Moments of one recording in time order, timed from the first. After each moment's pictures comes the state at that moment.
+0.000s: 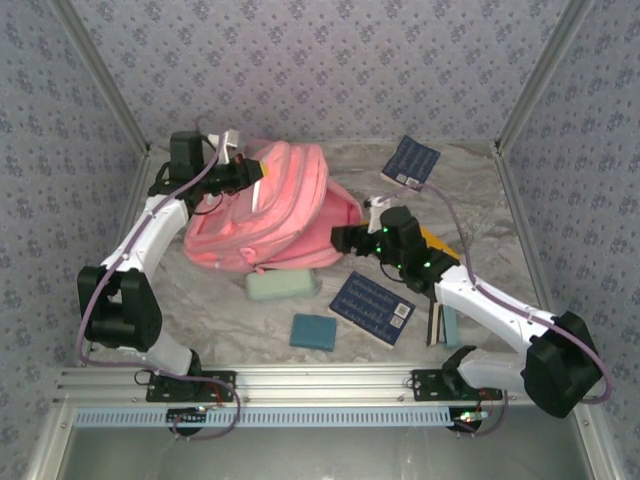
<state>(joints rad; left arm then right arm) -0.15 1.56 1.31 -0.27 0.78 -0.58 0.69 1.20 0.80 -0.05 -0.07 0.42</state>
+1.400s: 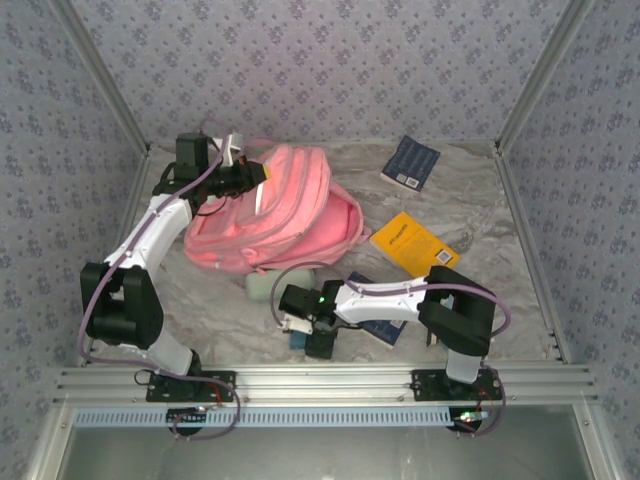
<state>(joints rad) -0.17 1.57 1.31 -0.29 0.76 -0.61 1.21 1.79 1.09 -0.72 0.02 -0.21</state>
